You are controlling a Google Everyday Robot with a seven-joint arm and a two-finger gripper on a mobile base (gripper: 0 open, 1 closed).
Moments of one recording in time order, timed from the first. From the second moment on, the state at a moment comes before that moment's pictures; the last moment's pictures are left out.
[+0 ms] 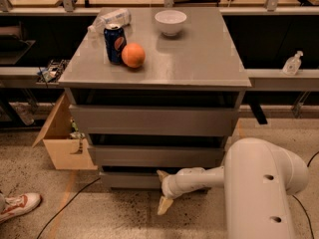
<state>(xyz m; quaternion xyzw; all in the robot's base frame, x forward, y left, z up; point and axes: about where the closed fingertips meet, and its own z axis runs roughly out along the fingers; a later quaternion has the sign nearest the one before) 0.575 -0.001 0.257 -0.70 0.65 0.11 0.27</state>
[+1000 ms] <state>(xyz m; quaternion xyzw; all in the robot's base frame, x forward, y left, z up) 0.597 -0.027 0.224 -0.69 0.66 0.09 0.28</state>
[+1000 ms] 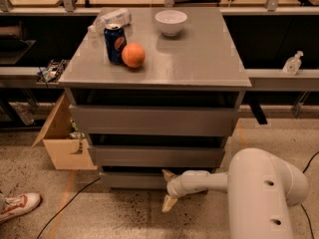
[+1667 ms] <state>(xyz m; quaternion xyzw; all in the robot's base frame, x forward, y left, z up) 0.620 -0.017 0.190 -0.70 0.65 0.08 0.27</state>
